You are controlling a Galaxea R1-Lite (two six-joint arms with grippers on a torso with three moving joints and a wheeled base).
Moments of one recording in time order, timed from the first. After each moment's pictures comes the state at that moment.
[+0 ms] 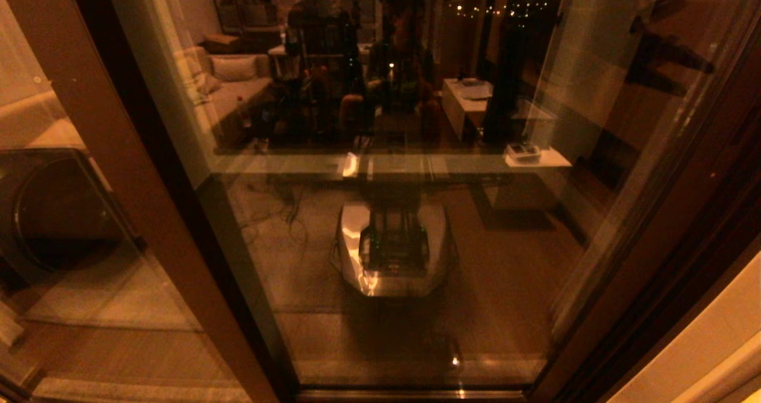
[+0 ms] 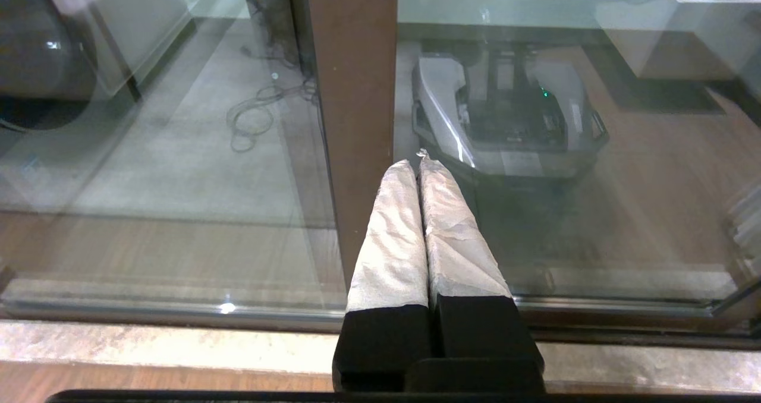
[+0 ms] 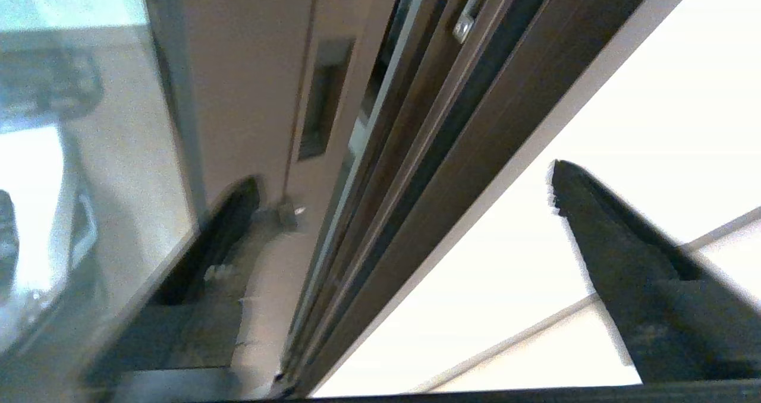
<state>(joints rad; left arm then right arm) 0.00 0.00 -0.02 0.06 0.00 0.00 -0.30 1.44 -1.23 -0.07 -0.30 -0.22</state>
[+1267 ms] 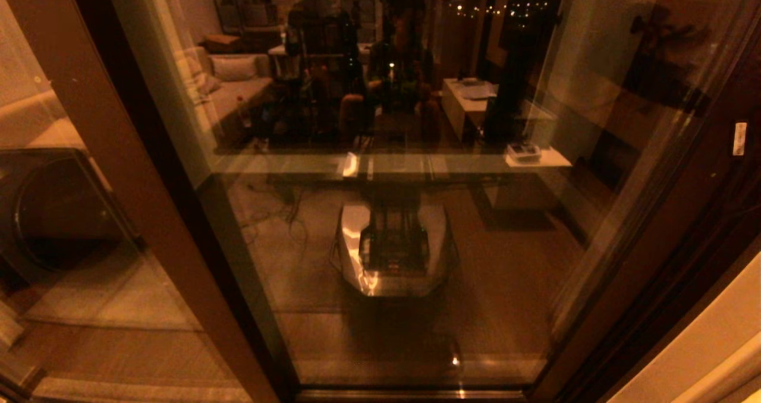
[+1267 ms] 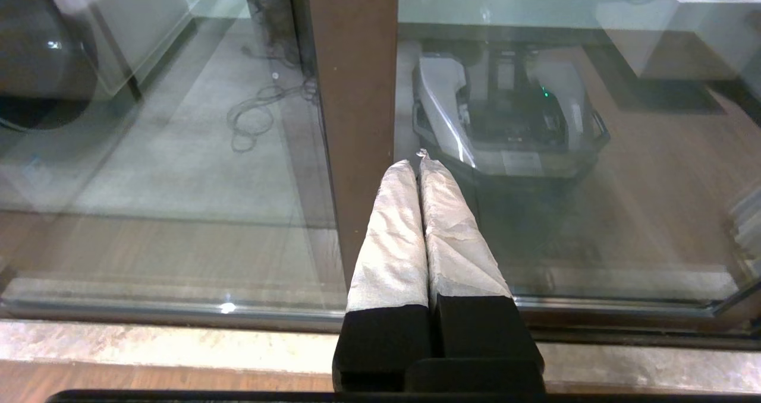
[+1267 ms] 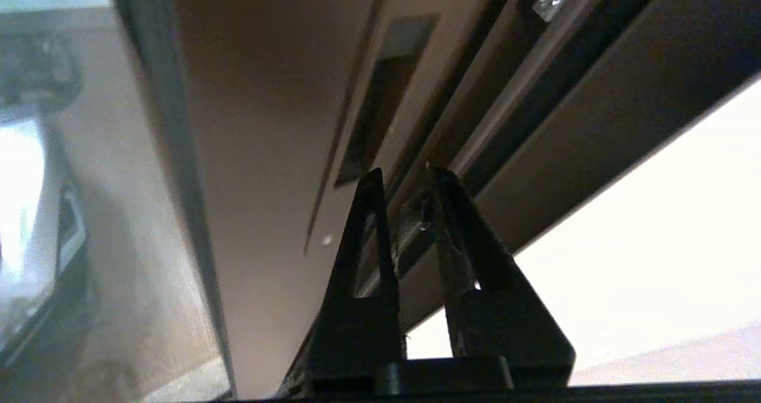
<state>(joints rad) 0.00 0.00 -0.02 0.06 0.00 0.00 -0.28 1.63 -1.26 -0.18 -0.37 -0.20</state>
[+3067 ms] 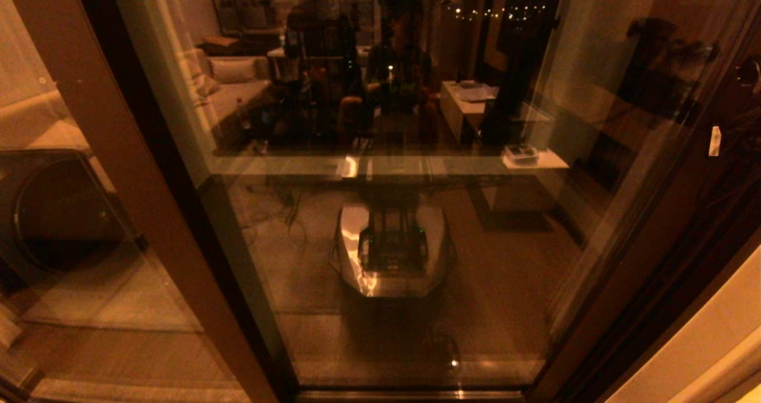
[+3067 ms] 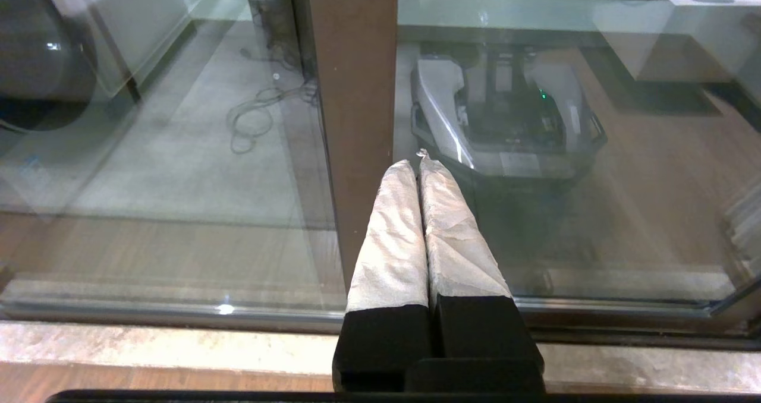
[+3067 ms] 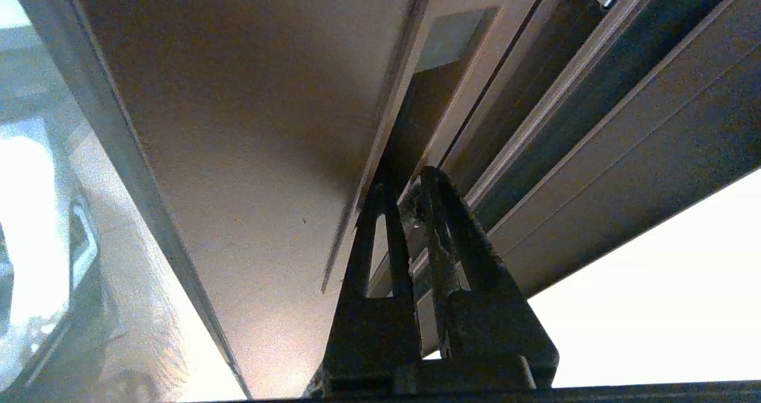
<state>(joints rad) 0.00 0.00 -0.02 0.06 0.00 0.00 -0.28 1.76 -1.33 -0.21 -0.37 -0.14</state>
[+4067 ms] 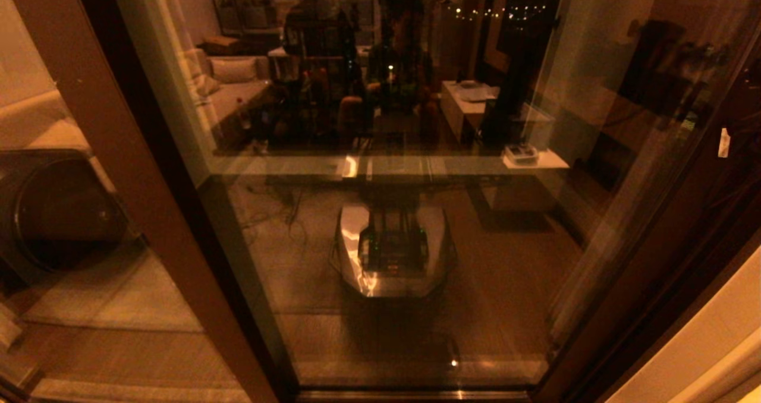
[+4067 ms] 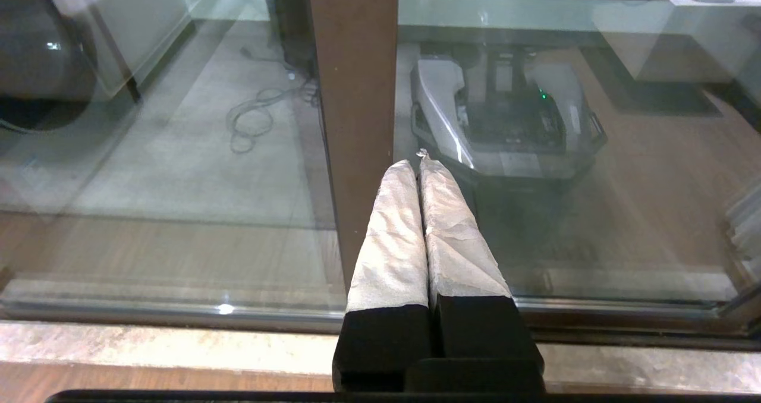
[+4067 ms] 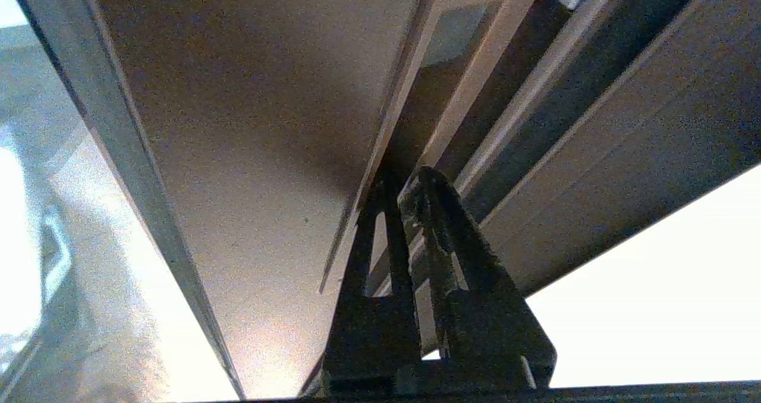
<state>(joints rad) 0.00 0.00 -0.02 0.06 0.00 0.00 -0.32 1.78 -1.34 -0.22 -0.38 -0.15</state>
